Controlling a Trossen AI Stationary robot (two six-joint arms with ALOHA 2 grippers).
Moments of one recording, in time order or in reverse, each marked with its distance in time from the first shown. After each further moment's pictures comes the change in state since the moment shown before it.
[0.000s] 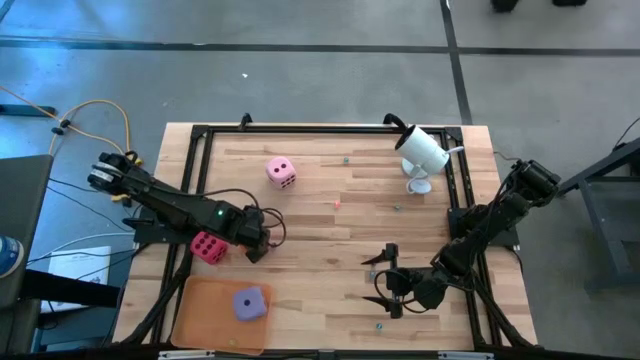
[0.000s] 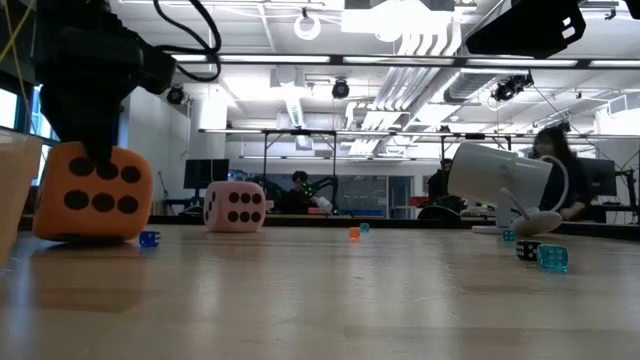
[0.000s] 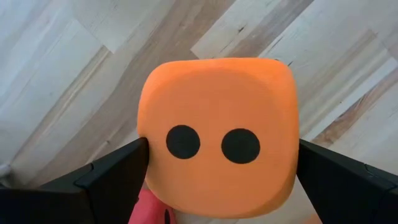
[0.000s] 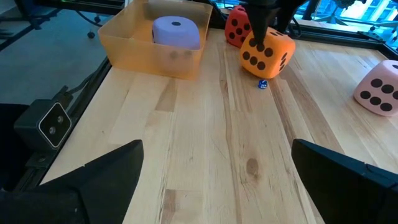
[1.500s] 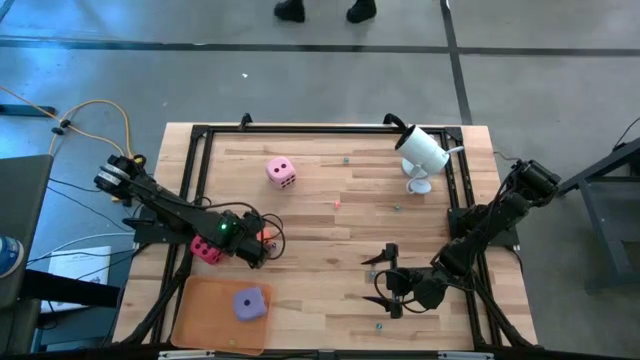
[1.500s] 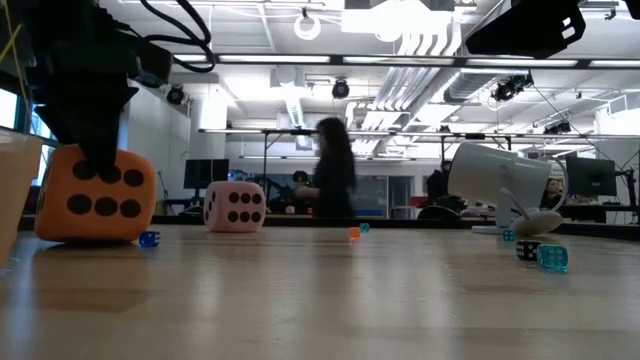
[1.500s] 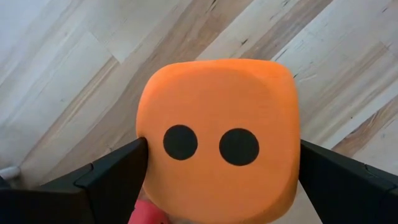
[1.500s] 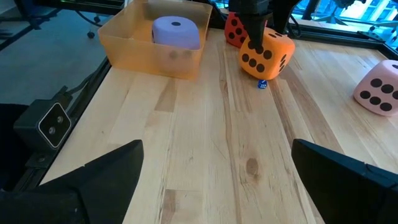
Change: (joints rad) left arm -0.093 0.103 0.000 -0.002 -0.110 -0.115; right arm 0.000 0.000 0.000 0.000 0.000 0.001
